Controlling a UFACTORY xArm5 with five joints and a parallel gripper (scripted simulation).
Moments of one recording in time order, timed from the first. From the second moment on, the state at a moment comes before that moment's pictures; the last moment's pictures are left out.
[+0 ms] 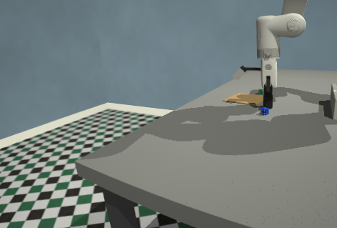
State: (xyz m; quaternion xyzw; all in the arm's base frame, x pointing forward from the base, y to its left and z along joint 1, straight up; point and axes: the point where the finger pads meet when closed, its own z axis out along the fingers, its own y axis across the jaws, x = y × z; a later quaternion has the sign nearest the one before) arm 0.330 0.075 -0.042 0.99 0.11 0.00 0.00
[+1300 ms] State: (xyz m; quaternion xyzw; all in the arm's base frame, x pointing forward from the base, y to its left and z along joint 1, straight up) arm 0.330 0.075 -0.023 0.99 0.11 0.00 0.00
